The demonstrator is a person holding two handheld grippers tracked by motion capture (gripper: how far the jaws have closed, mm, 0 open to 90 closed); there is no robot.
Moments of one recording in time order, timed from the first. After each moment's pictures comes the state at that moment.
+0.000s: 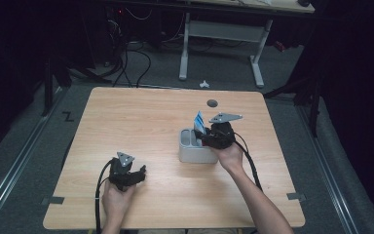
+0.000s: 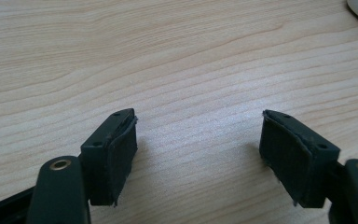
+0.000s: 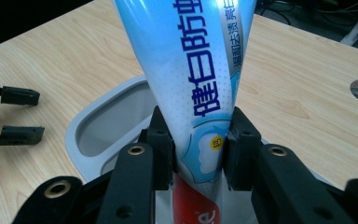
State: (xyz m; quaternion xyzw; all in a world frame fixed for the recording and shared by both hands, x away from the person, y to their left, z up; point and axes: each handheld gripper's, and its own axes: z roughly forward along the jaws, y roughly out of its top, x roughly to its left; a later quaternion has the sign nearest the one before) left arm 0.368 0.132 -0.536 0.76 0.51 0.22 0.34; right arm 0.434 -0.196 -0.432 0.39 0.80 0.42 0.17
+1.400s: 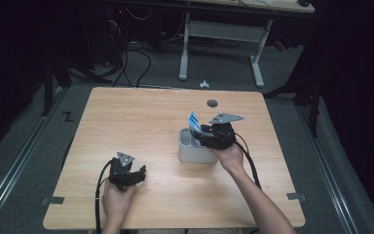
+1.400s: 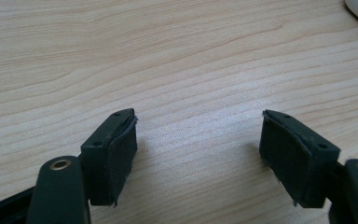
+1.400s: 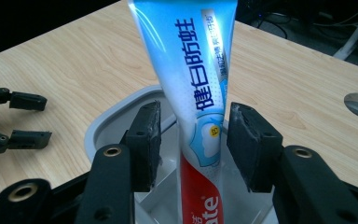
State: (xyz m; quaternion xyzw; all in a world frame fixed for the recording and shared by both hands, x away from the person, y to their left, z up) left arm 0.368 0.132 -0.536 0.76 0.51 0.22 0.34; right arm 0.425 -0.194 -0.422 0.38 0.80 0.43 0.18
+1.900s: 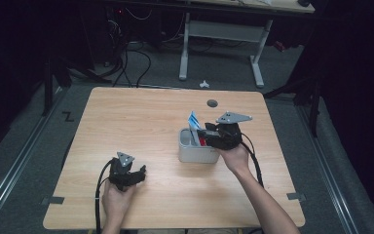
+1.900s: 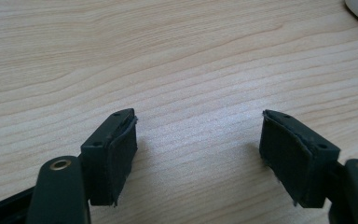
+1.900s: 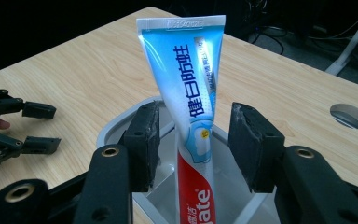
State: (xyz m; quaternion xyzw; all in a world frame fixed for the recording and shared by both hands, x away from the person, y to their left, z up) left arm 0.368 0.132 -0.536 0.76 0.51 0.22 0.34; right arm 0.415 -0.207 -0.408 0.37 0.79 0.45 0.19
